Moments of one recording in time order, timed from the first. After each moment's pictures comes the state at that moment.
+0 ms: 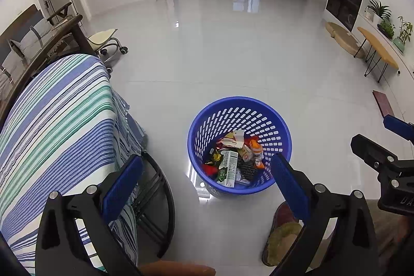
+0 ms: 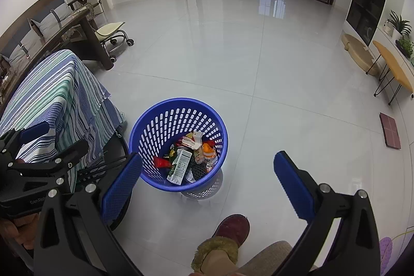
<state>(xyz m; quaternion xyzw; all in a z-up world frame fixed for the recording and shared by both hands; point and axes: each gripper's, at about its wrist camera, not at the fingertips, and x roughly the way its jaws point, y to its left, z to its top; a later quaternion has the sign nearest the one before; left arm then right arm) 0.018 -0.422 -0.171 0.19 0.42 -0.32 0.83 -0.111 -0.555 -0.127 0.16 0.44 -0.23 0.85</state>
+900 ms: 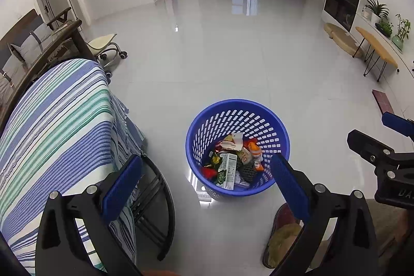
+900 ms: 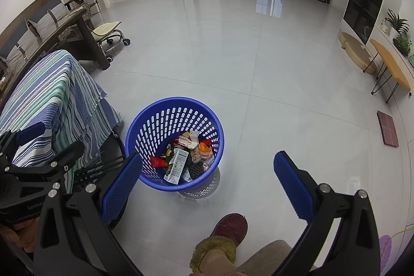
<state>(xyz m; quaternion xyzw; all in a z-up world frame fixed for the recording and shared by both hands) 0.008 -0.428 -0.169 0.19 0.41 -0.32 0.83 -0.115 -0.554 -0.129 0.16 0.44 -0.24 0.85</state>
